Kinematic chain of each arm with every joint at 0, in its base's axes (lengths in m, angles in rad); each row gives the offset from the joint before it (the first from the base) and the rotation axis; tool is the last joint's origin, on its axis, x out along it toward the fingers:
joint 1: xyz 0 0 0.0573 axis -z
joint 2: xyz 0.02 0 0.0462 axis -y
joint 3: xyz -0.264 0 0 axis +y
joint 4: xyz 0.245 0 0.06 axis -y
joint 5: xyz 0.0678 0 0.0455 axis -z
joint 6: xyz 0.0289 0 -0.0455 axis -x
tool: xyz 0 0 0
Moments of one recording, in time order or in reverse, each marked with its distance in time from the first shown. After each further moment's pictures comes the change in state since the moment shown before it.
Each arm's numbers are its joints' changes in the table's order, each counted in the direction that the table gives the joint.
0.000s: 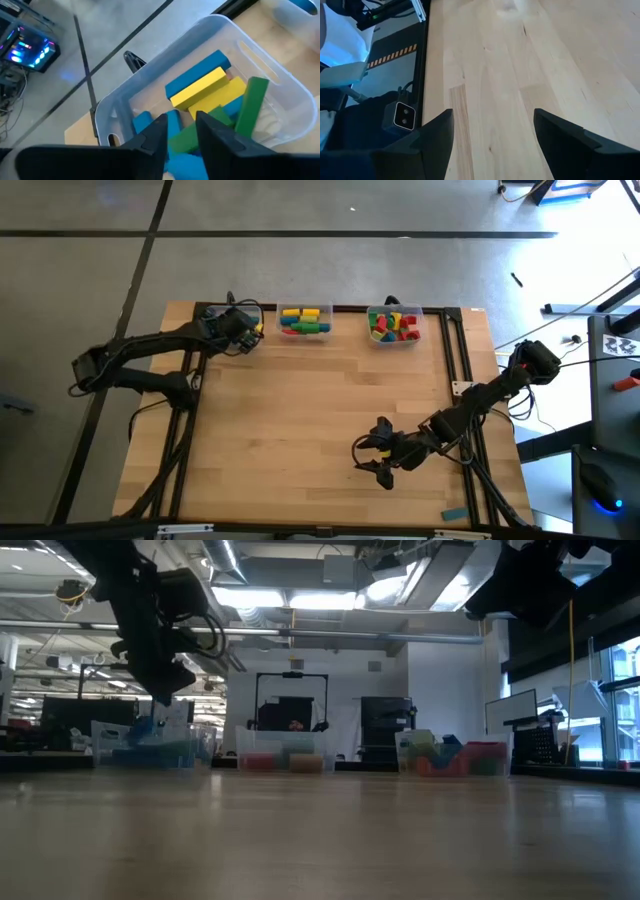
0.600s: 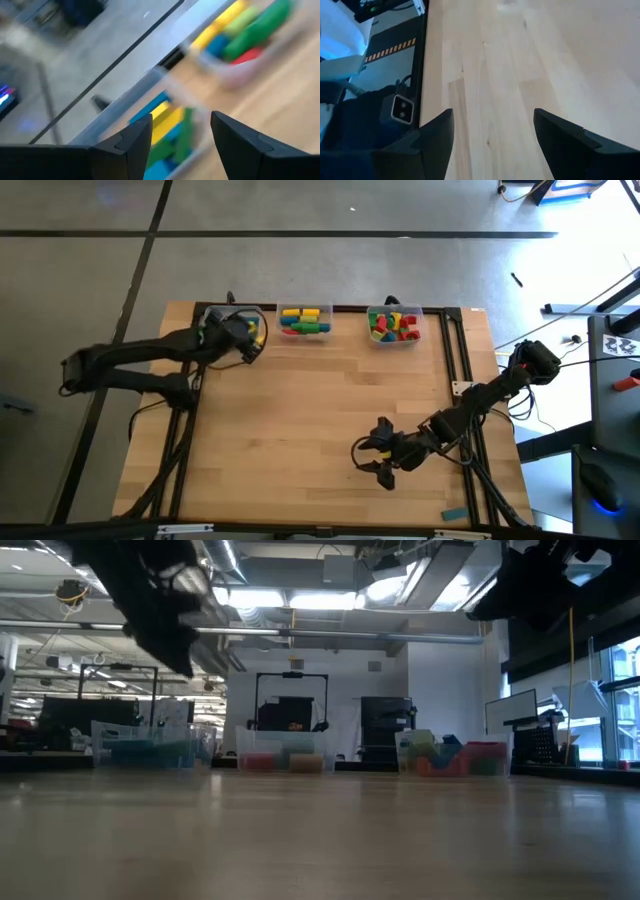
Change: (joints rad) left arm 0.194 0.142 -0.029 0.005 0.049 -0.029; right arm 0.001 0.000 0.000 -0.025 -0.026 0.007
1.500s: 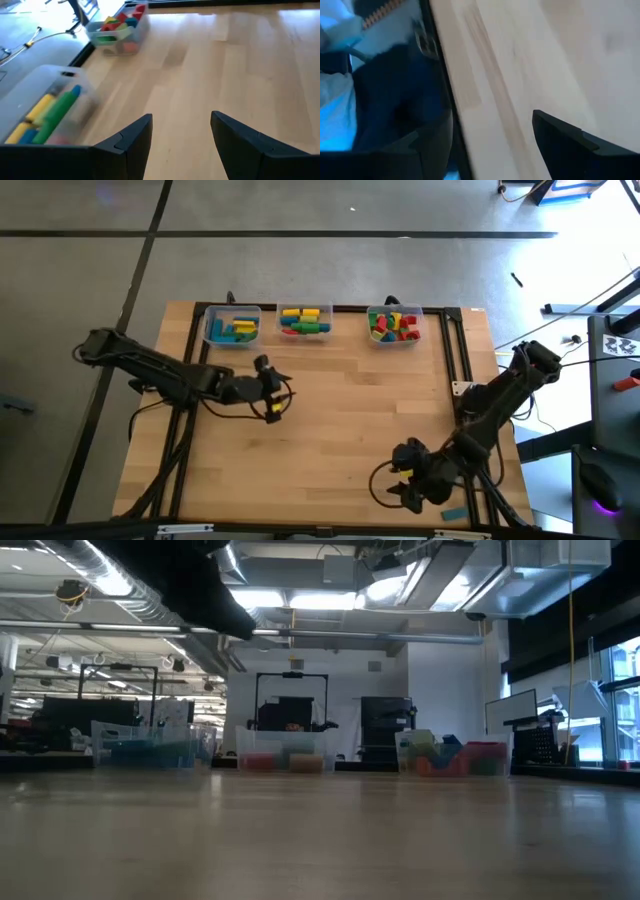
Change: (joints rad) left arm 0.592 -0.185 -0.004 0.468 0.140 0.004; right arm -0.217 0.000 -0.215 -0.458 -0.022 -0.375
